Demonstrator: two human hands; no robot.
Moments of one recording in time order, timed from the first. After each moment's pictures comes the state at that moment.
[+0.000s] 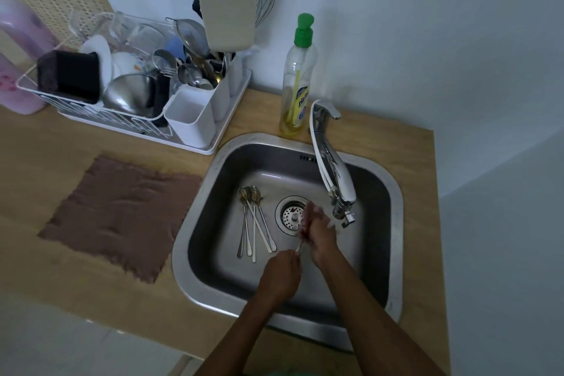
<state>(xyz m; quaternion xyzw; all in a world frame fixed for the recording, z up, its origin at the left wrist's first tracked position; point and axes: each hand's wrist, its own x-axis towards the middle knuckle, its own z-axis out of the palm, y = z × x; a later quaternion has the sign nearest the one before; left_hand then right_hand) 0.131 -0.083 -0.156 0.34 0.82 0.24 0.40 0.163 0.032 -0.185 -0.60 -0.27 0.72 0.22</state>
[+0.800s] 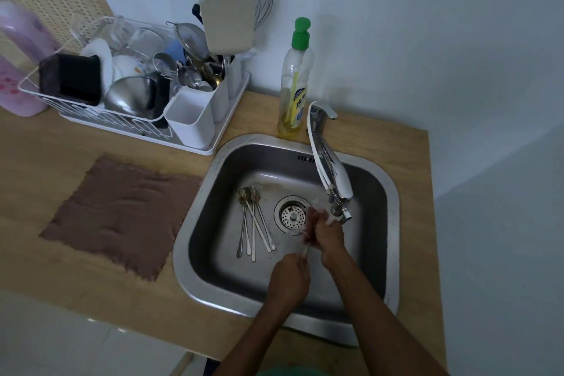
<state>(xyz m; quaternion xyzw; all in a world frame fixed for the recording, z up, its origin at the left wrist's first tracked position) 0.154 -0.087 -0.141 0.30 0.82 0.28 0.40 0.185 0.035 -0.178 -0.61 -0.36 0.68 0.19</state>
